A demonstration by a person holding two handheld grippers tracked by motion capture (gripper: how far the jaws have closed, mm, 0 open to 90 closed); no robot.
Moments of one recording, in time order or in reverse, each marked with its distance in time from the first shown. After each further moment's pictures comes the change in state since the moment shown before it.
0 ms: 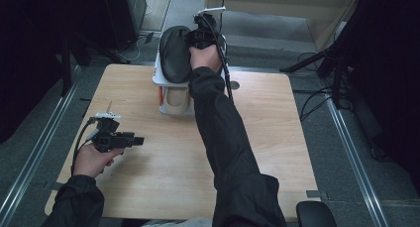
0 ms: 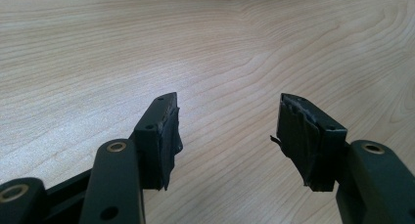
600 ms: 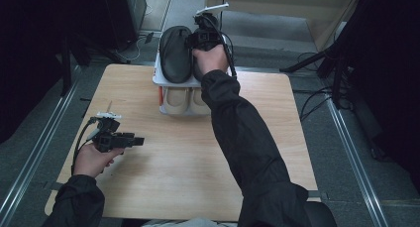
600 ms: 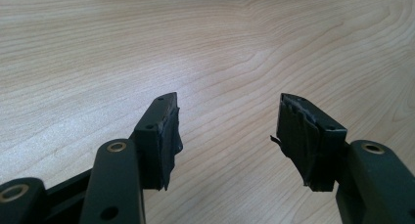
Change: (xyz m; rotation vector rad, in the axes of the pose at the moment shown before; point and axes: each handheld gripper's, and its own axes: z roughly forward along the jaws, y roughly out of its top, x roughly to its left) left arm 0.001 0.001 0.001 0.021 0.003 -0.007; right arm 0.002 -0.009 -0.036 0.049 0.119 -0.151
